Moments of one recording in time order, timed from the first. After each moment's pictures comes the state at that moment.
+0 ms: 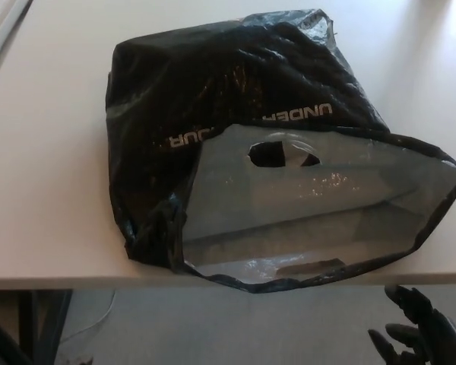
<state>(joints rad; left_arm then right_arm) 0.14 0.25 -0.02 0.52 0.07 -0.04 -0.04 0.01 -0.25 0.07 0.35 -0.14 0.06 0.05</state>
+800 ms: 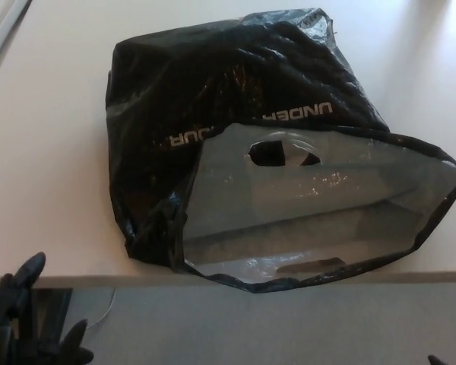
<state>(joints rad) 0.29 0.19 0.19 0.12 0.07 -0.33 0.03 0.38 -0.30 -0.09 0.03 -0.20 -0.20 -0.05</state>
